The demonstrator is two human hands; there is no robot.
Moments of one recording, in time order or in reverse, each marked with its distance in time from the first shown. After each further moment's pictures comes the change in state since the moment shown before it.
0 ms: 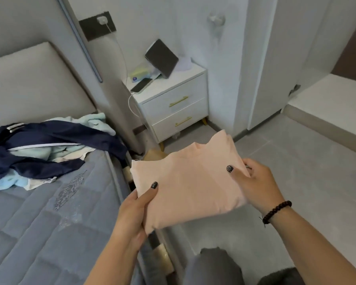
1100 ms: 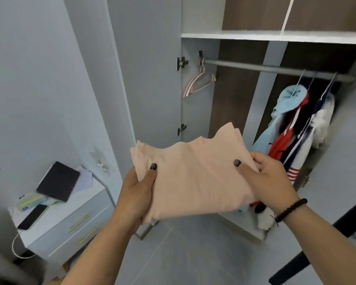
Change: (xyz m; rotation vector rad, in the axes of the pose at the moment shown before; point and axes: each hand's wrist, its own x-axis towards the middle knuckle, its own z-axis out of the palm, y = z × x) left_hand -0.144 0.317 0.568 0.423 -0.445 0.468; right_hand 0.086 -0.437 -0.479 -0.163 0.484 -0.194
